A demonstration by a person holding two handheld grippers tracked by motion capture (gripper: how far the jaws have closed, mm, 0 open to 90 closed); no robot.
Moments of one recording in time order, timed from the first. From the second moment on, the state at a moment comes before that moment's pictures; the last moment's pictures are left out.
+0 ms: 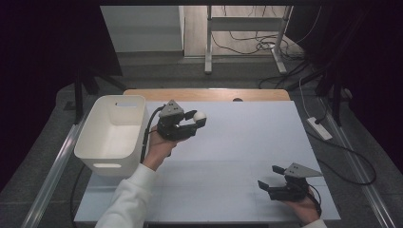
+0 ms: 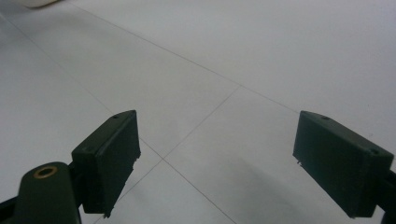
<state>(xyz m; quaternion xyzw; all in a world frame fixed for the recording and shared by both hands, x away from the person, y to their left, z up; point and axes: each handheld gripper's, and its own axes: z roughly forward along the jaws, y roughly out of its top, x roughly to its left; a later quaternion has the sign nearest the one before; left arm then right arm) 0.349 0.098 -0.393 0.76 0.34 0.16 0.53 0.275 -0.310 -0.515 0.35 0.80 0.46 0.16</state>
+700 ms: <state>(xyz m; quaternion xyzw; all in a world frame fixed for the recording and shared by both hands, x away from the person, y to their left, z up) 0.342 0.120 -0.382 0.74 0.36 0.18 0.54 0.275 -0.310 -0.515 0.35 0.80 0.46 0.16</state>
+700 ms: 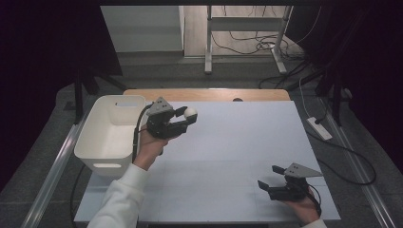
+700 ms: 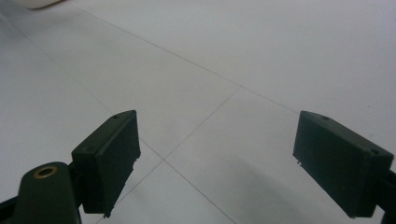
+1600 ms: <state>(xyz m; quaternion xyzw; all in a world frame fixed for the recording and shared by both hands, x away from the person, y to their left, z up) 0.338 0.144 -0.371 0.73 0.38 0.21 0.53 0.274 -0.310 -0.514 0.35 0.80 0.46 0.16</state>
